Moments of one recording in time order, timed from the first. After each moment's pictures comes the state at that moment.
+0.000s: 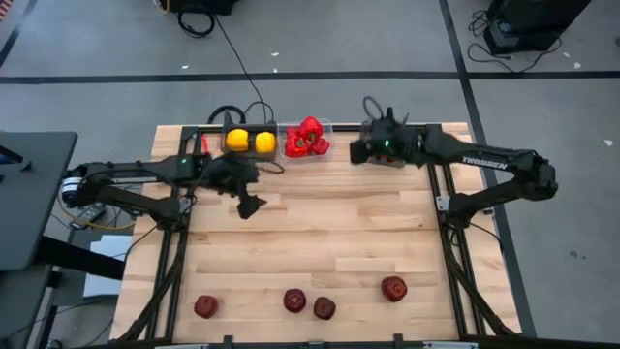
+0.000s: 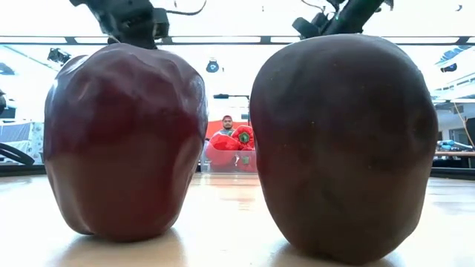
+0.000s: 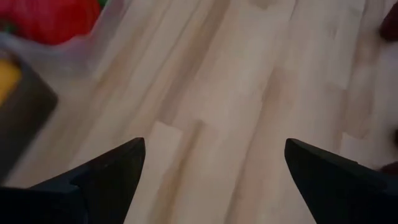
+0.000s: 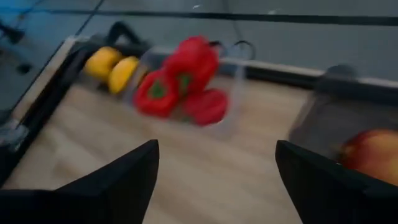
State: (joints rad) left arm 0.15 1.09 0.91 -0.68 -0.02 -0.30; right arm -0.34 1.25 1.10 -0.59 0.33 0.79
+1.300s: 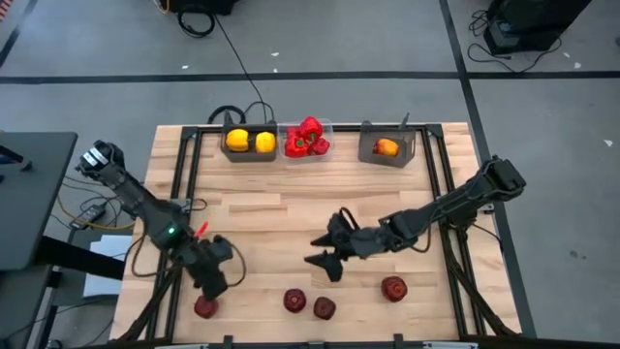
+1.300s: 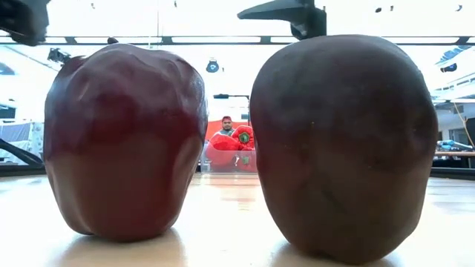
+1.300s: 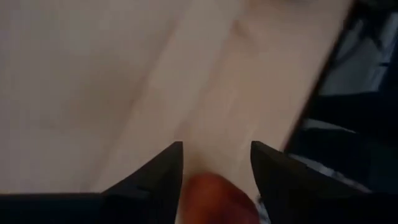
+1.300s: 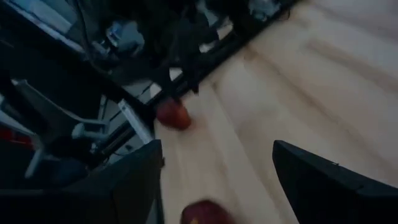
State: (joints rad) left arm -0.75 1.13 0.72 -0.62 0.01 -1.33; right arm 0.39 1.60 1.10 0.09 0.31 0.88
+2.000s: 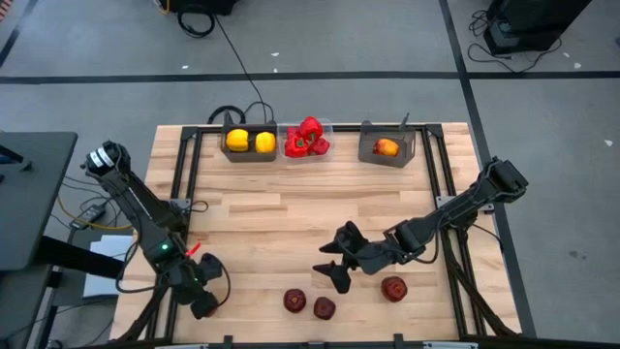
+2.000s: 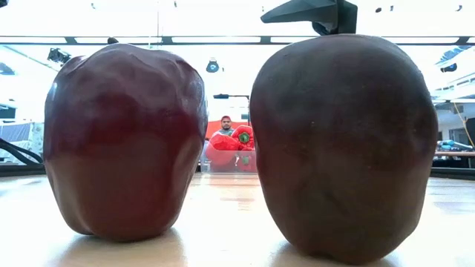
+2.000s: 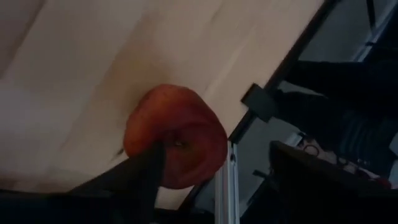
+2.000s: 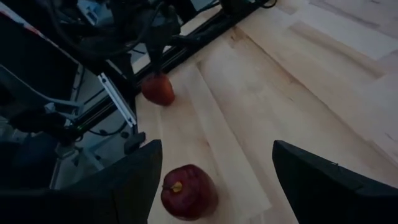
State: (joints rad) left arm -0.94 1.20 0.72 -0.51 0.11 -1.66; right arm 0.48 1.60 1.10 -0.03 0.43 0.86
